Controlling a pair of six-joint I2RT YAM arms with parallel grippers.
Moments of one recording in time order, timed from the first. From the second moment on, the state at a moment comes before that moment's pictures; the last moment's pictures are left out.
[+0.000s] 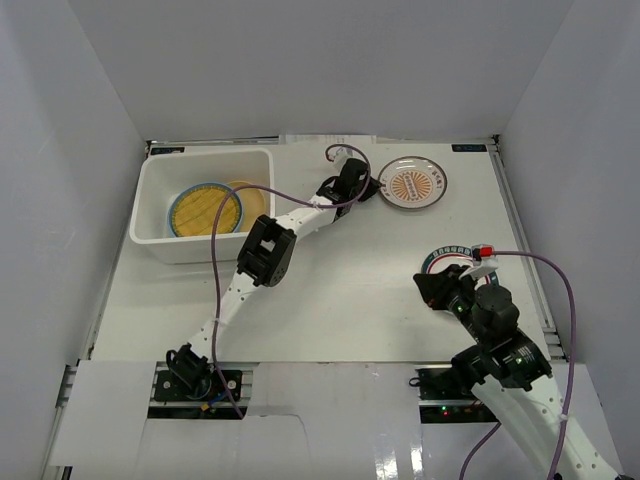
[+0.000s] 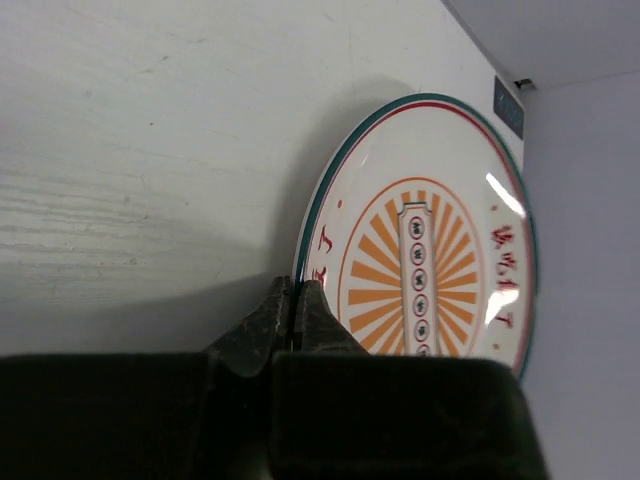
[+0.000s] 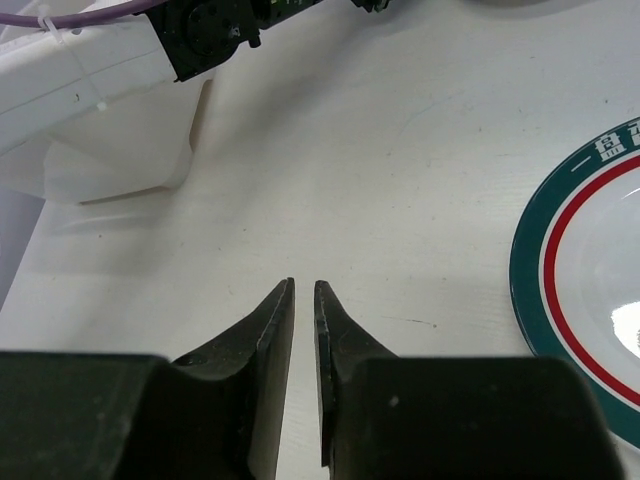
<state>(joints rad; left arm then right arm) -0.67 2.76 2.33 -0.01 -0.14 -1.05 0.52 0.17 0.38 -0.45 0.06 0.59</state>
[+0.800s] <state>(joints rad) -0.69 1.96 1.17 0.32 -0.18 -0.87 0.49 0.46 0.39 -0.48 0.38 0.66</state>
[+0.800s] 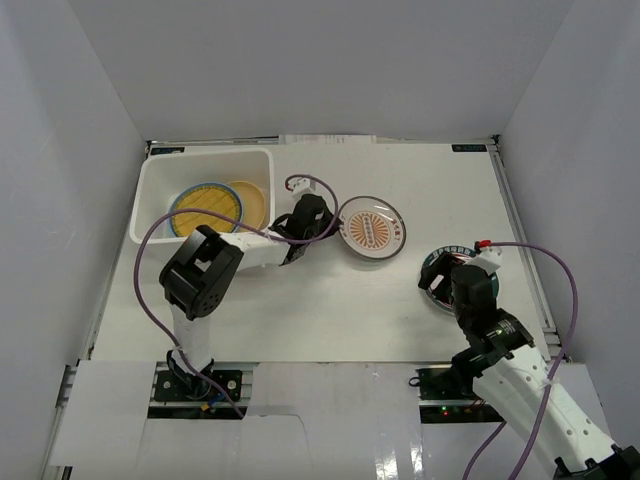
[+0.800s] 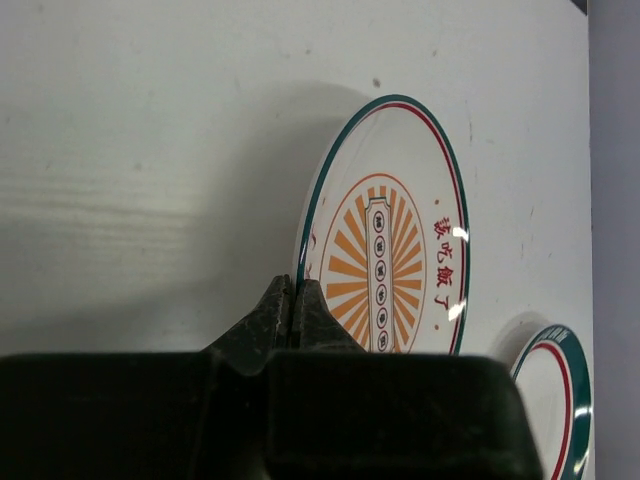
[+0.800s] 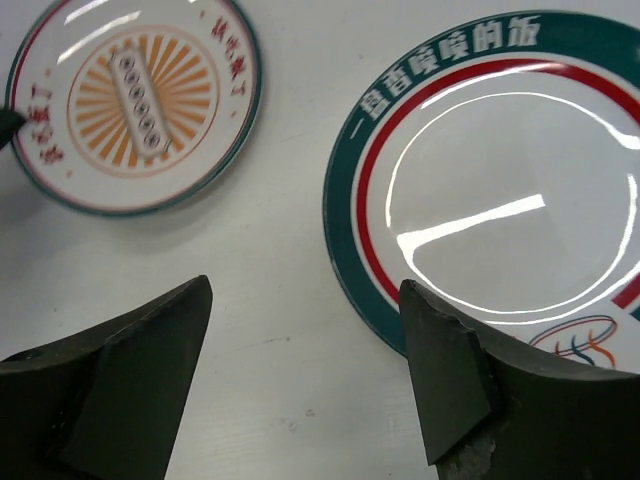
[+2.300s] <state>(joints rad) -0.21 1.18 1.04 0.08 -0.10 -0.77 -0.44 0.61 0.07 0.07 -0.44 0.87</state>
